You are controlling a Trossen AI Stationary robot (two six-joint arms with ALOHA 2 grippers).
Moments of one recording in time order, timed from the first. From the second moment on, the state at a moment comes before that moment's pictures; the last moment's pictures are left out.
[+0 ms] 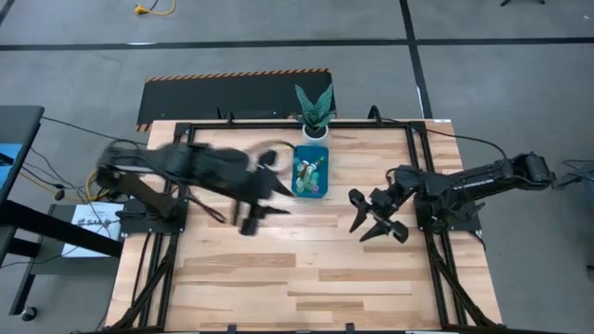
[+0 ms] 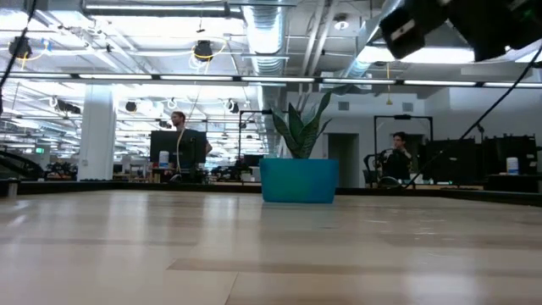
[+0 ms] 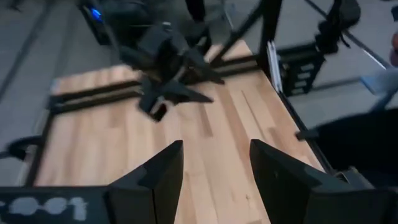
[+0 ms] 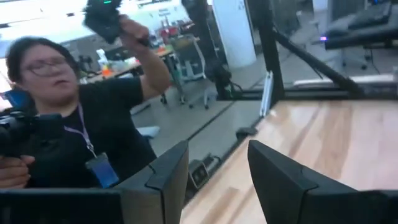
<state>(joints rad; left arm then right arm) -0.19 1.52 1.86 -0.84 -0.03 0.08 0.04 1.01 0.41 0.56 -0.74 0.24</state>
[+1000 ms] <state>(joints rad) 0.03 0.84 0.18 0.62 0.04 -0.17 0.06 0.10 0.19 -0.14 -0.43 0.05</state>
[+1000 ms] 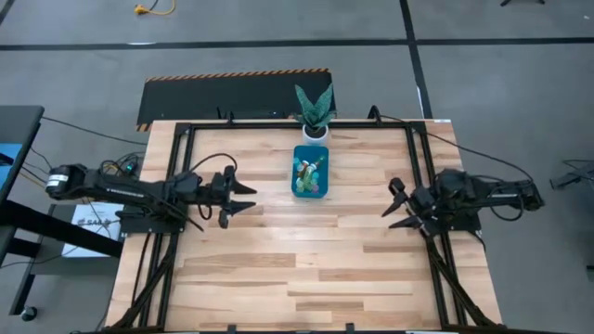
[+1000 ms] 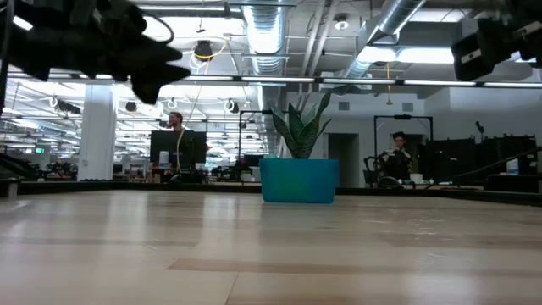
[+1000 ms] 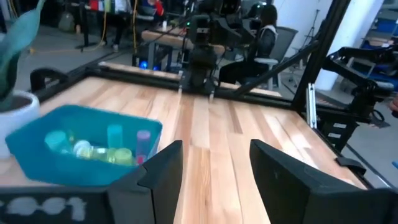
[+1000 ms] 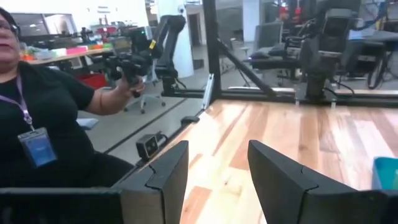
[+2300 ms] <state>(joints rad) 0.03 0.01 0.01 0.05 -0.11 -0.11 0.06 0.02 0.06 -0.12 -0.30 0.00</state>
